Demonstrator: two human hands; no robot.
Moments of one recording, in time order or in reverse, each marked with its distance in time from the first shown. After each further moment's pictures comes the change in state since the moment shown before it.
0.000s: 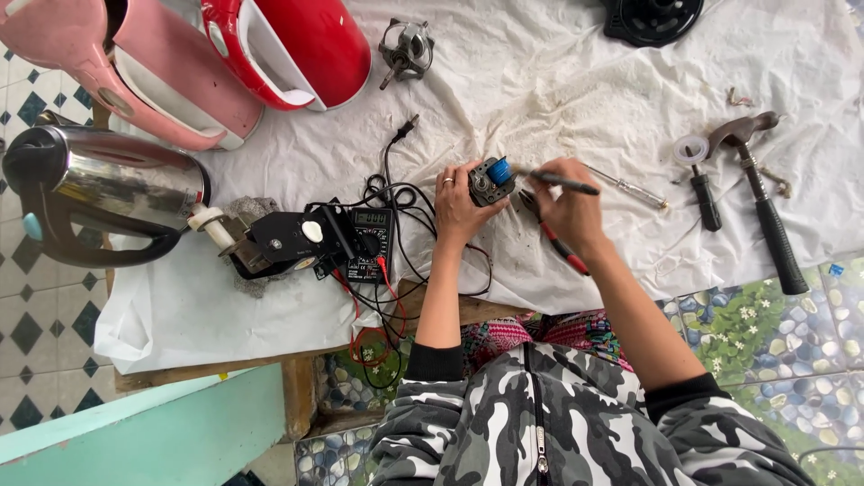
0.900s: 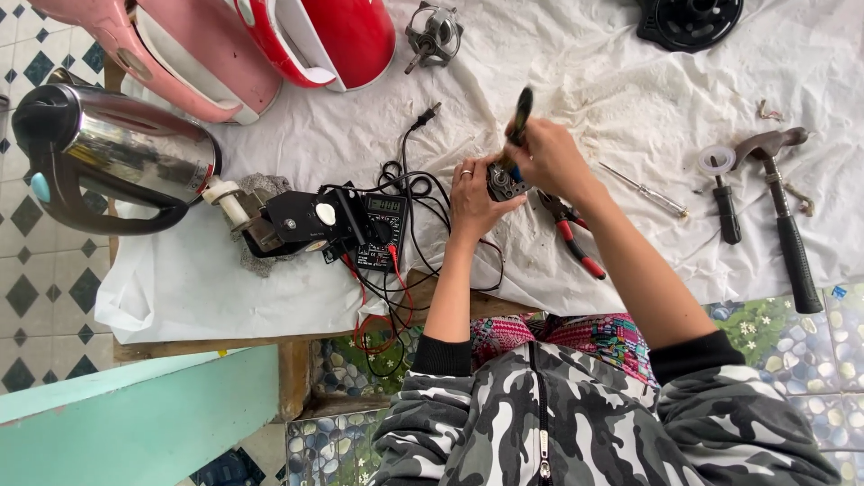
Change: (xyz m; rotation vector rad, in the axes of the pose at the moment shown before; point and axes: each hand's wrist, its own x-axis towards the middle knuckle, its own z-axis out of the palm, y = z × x) left_hand -0.004 -0.012 0.007 -0.005 0.027 0.046; right_hand 0.077 -0.019 0.034 0.029 -0.346 -0.120
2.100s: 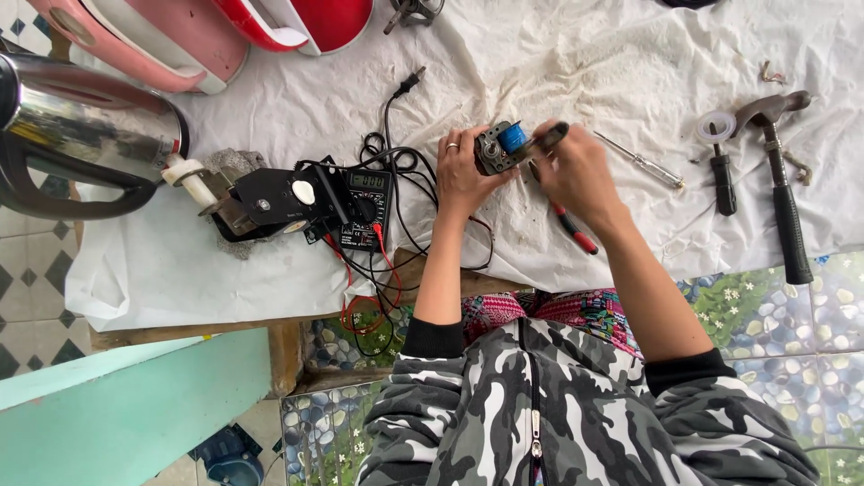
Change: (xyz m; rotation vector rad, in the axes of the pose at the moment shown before) left_hand 0.002 0.006 -0.002 0.015 0.079 0.030; right_hand -0.066 -0.018 -0.027 -0.154 0.123 -0.004
